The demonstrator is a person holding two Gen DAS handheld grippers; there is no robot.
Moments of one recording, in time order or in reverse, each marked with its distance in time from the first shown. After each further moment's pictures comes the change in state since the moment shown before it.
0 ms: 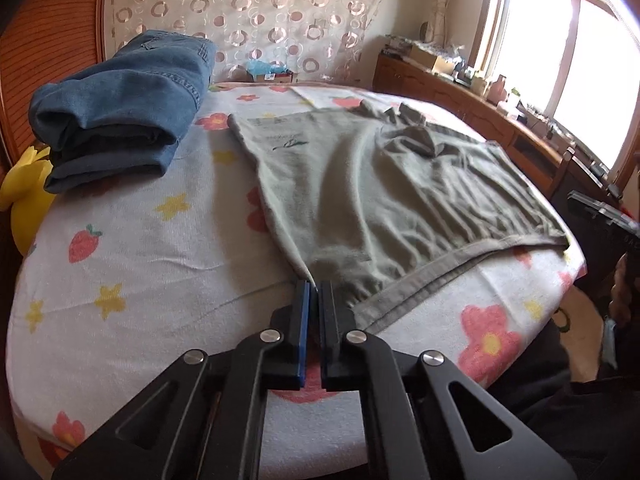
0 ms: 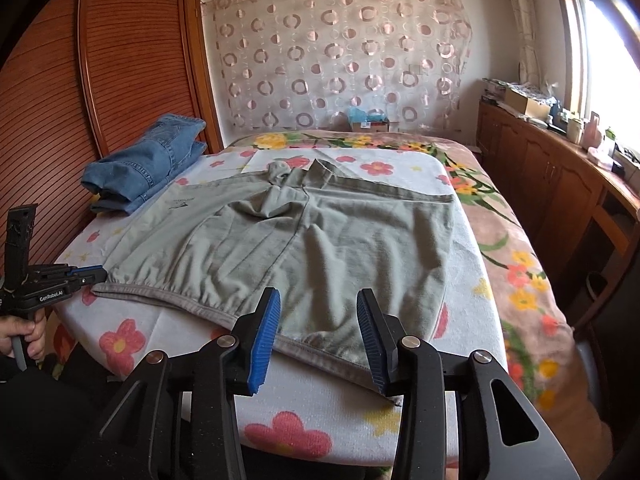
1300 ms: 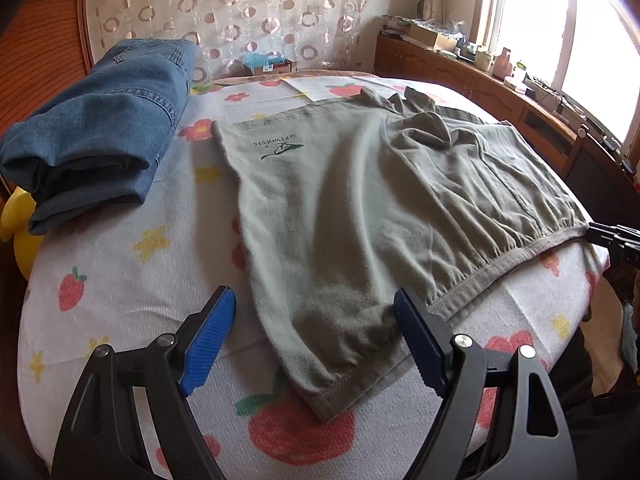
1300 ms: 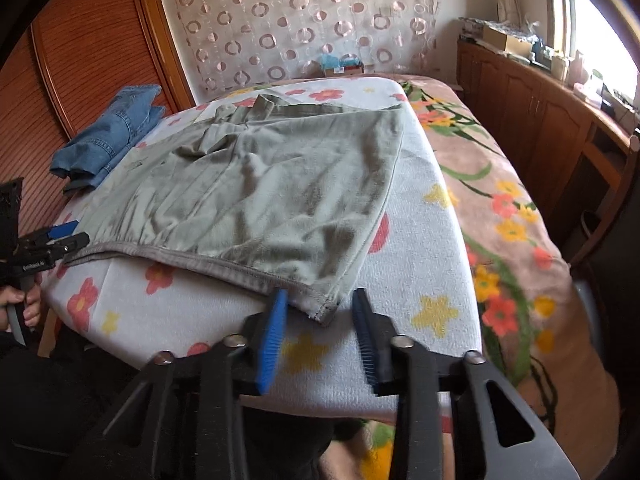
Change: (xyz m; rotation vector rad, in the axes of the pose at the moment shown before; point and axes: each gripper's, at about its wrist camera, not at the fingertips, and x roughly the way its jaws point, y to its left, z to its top) left arm 0.031 -0.012 0.020 0.079 0.062 0.072; right arm 0.011 -0.050 -0.011 0.107 0.193 -0.009
